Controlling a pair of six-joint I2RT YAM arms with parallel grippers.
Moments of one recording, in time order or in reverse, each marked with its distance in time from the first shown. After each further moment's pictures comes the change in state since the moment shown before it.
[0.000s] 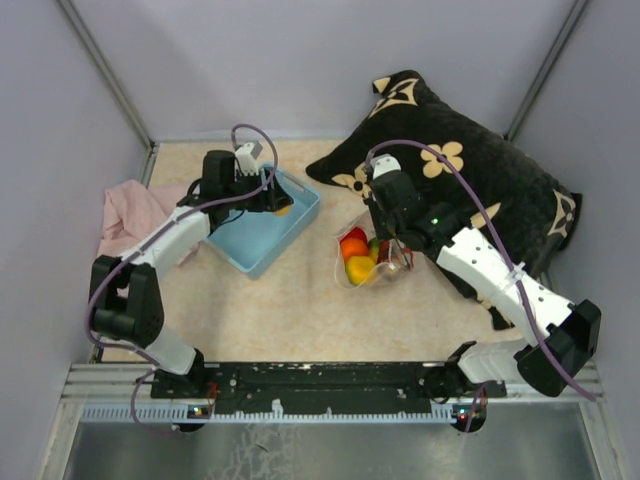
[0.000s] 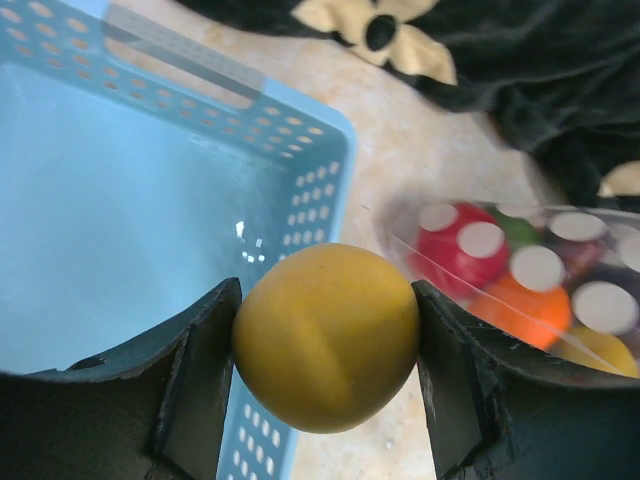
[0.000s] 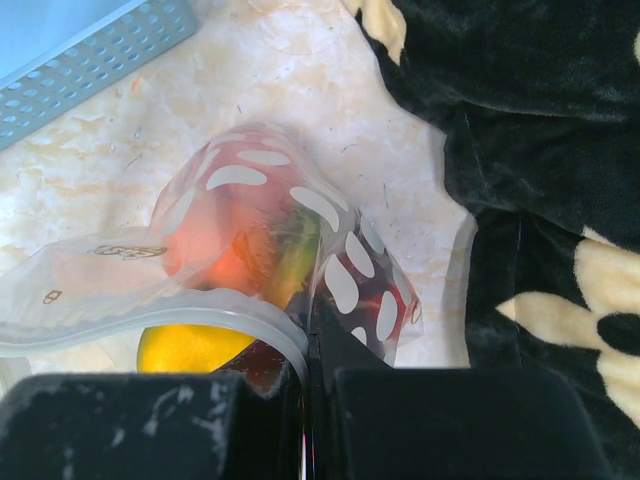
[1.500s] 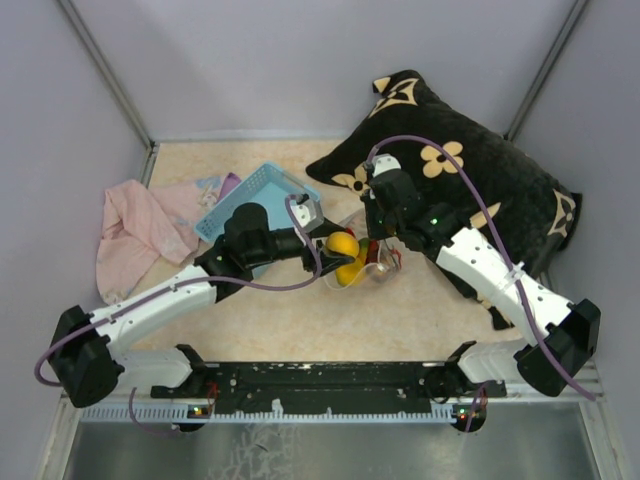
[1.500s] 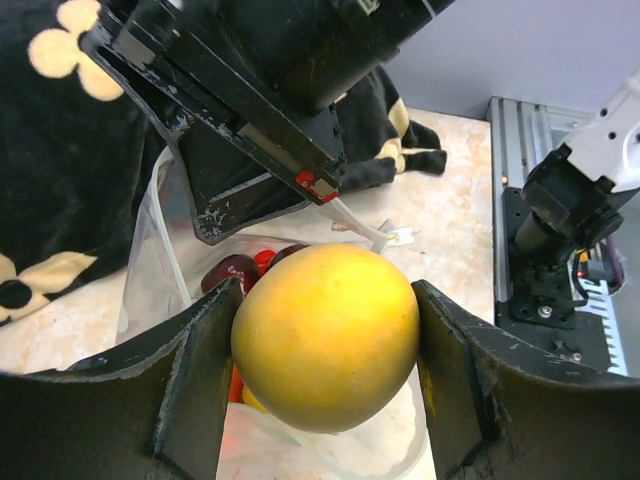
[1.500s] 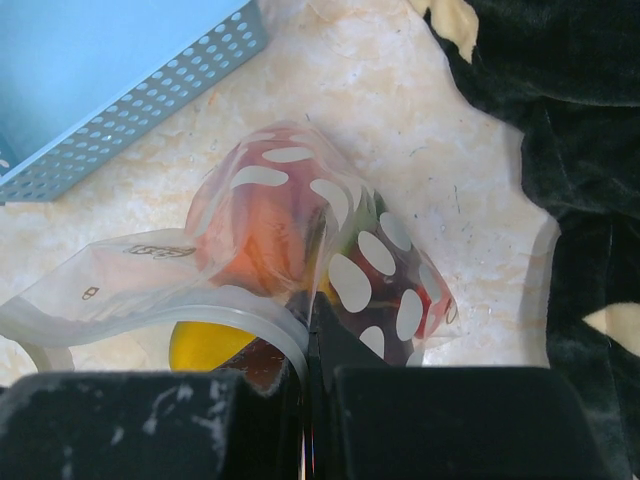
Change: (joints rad) left arm -0.540 -0.407 -0.283 0.394 0.144 0.302; right arm 0.000 0.000 -0.007 0.047 -0.104 0.118
